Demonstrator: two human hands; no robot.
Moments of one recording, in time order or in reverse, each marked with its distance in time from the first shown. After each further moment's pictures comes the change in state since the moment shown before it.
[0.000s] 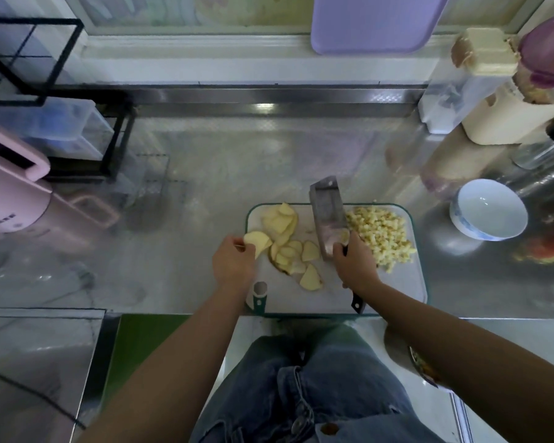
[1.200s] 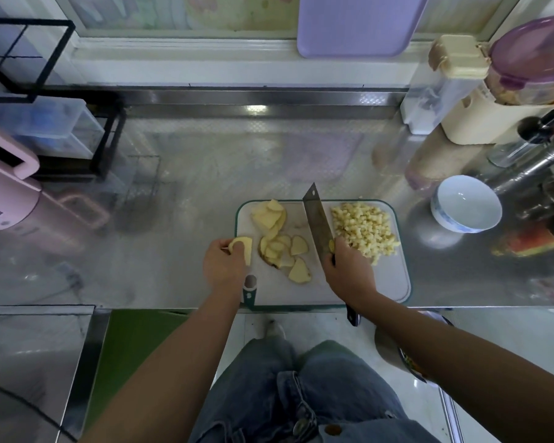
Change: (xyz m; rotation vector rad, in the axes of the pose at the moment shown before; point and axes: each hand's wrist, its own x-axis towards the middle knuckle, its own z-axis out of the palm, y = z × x) left_hand -0.021 -0.005 0.003 -0.214 0.099 -0.047; right_hand -0.041 0.006 -0.014 -0.305 0.065 -0.210
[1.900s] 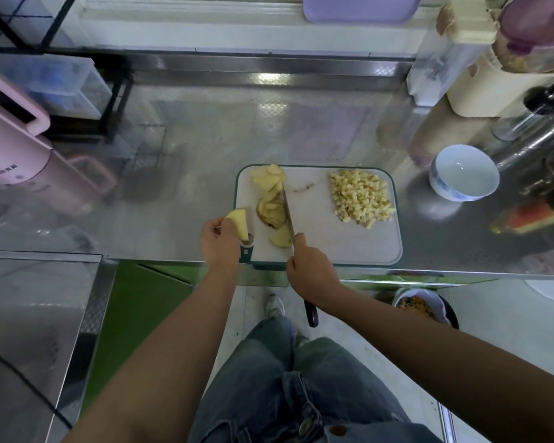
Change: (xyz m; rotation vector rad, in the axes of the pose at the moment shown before) left_hand -0.041 -0.028 -0.010 -0.402 0.057 -0.078; right_hand -0.070 -0.033 0.024 0.005 -0.270 -0.132
